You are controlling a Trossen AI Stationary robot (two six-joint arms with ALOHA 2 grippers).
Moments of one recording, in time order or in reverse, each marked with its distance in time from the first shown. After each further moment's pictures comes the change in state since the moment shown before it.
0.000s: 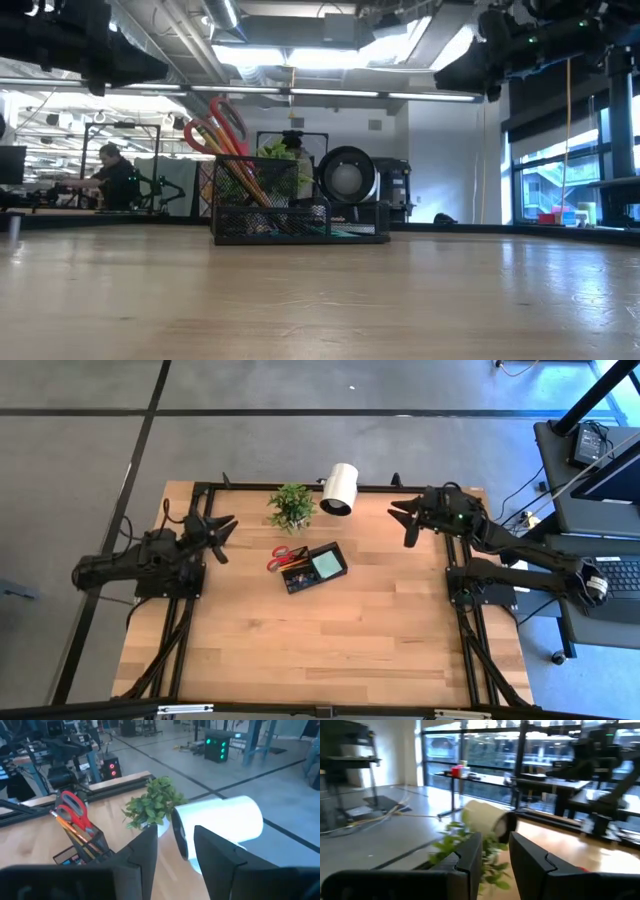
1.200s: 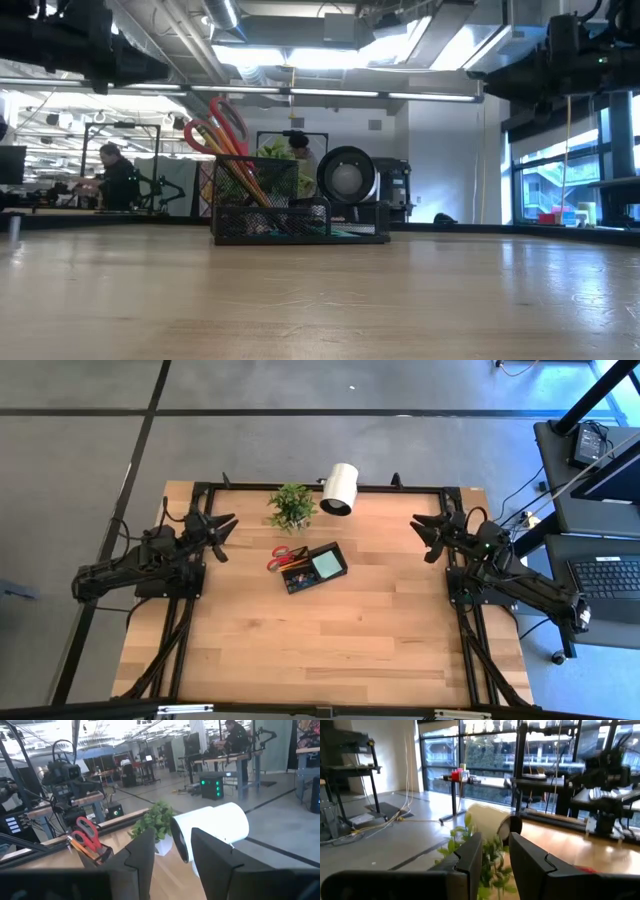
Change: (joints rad) left arm 0.187 -0.014 0.008 -0.005 0.187 0.044; right arm -0.027 -0.598 -0.357 0.009 0.011 0.133
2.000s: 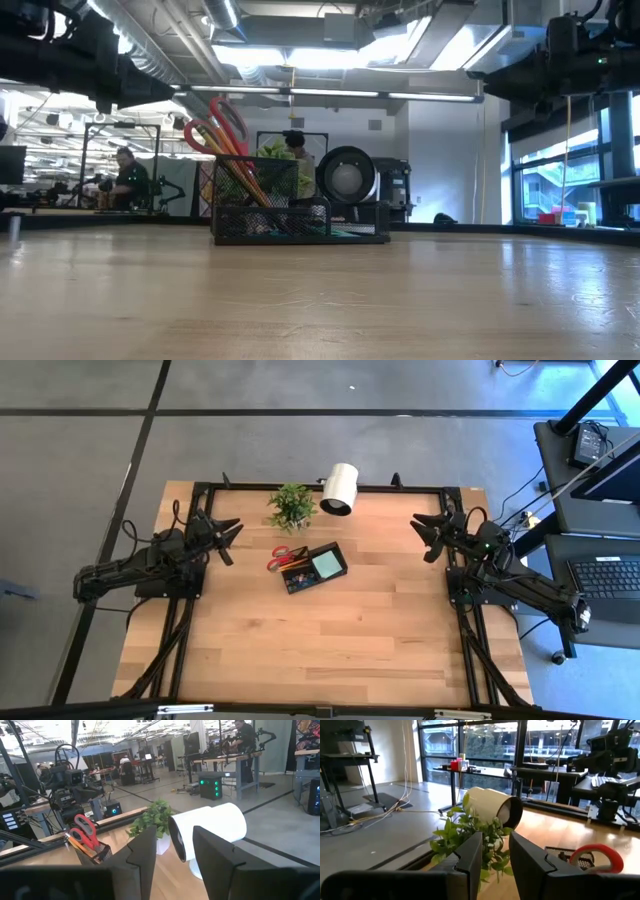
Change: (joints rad) left arm 0.000 -0.001 -0.099 0.044 0.001 -0.026; right arm 0.000 -0.002 0.000 0.001 0.013 -0.024
